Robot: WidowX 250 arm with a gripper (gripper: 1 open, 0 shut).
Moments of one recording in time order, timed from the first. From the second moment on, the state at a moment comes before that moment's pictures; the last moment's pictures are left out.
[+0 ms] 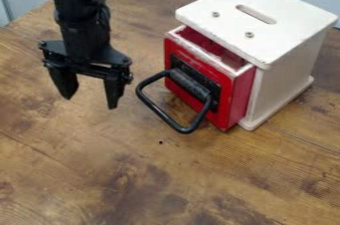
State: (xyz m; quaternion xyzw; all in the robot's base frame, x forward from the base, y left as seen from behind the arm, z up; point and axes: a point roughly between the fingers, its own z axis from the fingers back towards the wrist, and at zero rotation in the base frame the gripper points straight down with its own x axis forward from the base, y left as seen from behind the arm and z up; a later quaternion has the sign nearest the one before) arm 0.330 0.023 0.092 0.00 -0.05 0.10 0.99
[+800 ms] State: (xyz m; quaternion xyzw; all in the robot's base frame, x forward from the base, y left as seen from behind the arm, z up) arm 0.316 -0.004 0.109 0.00 -0.05 0.03 1.00
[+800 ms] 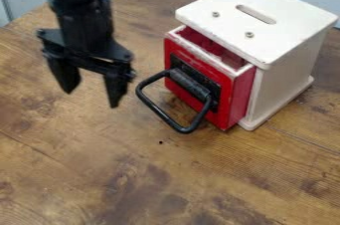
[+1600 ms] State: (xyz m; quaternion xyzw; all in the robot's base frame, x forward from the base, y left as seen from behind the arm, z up) arm 0.332 0.015 0.087 0.00 -0.05 0.08 1.00
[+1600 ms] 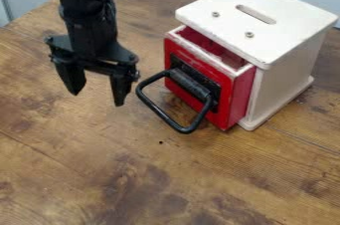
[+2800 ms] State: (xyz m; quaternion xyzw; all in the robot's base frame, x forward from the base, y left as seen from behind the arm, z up) arm 0.334 0.036 0.060 0.01 -0.05 0.12 0.99
